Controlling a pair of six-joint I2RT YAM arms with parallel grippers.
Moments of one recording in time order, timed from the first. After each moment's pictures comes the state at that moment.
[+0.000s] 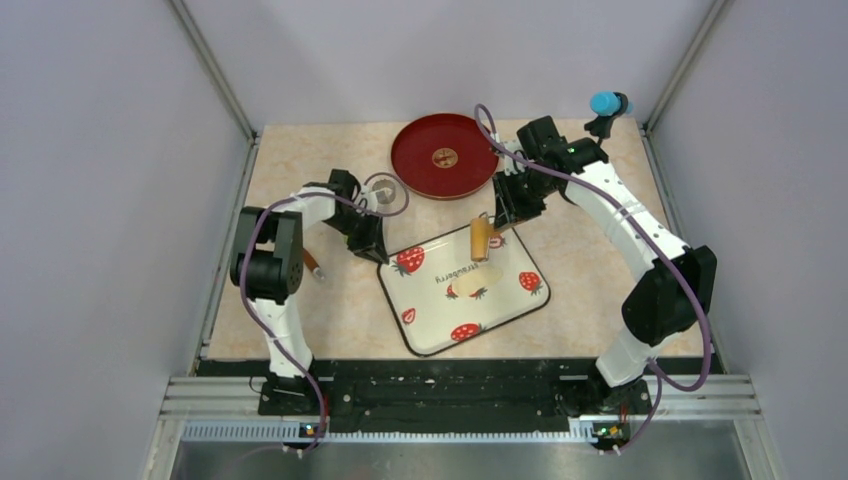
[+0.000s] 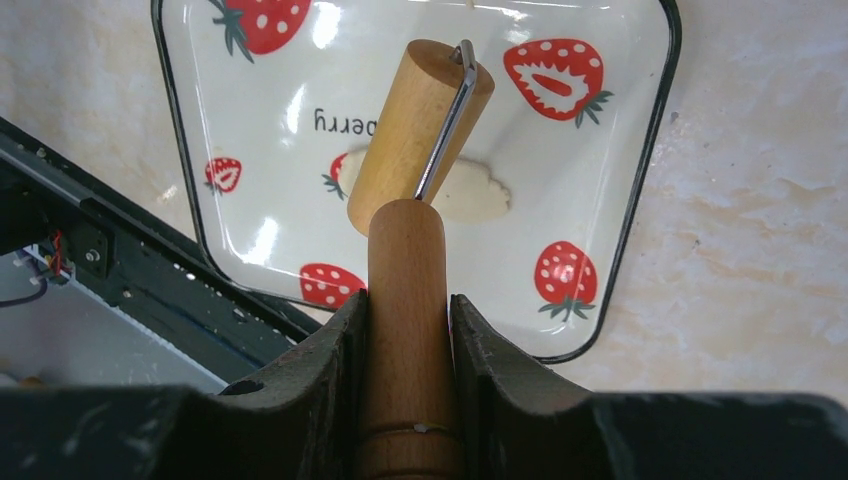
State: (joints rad) left arm -0.15 1.99 1.33 -0.74 0.57 -0.03; right arm 0.42 1.66 1.63 -1.09 -0.30 0.07
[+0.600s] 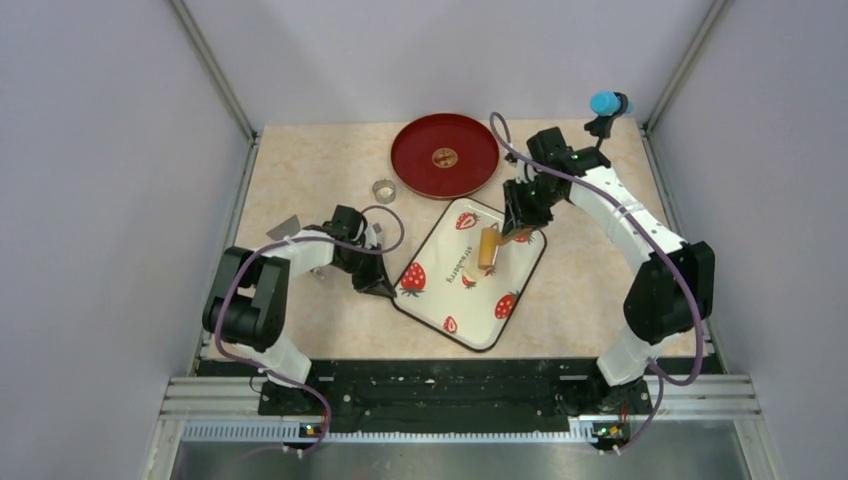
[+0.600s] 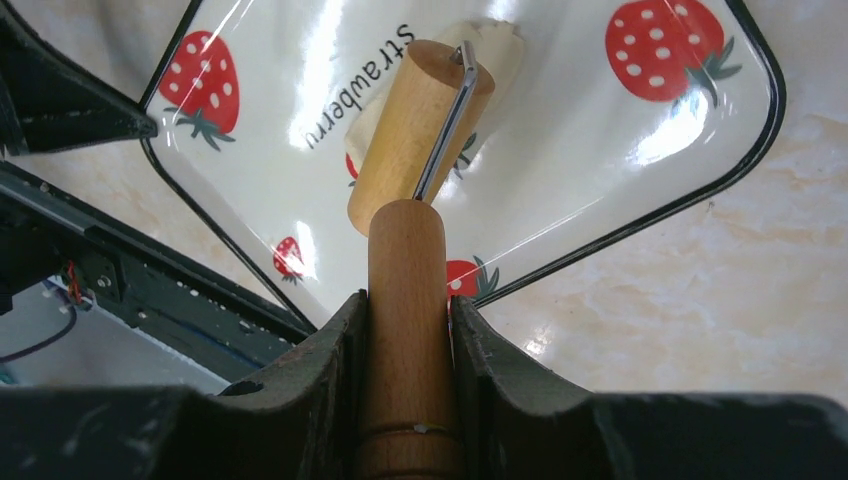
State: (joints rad) left arm -0.25 1.66 0.87 -0.52 0.54 -0.42; right arm 0.37 1.66 1.53 -1.04 -0.30 0.14
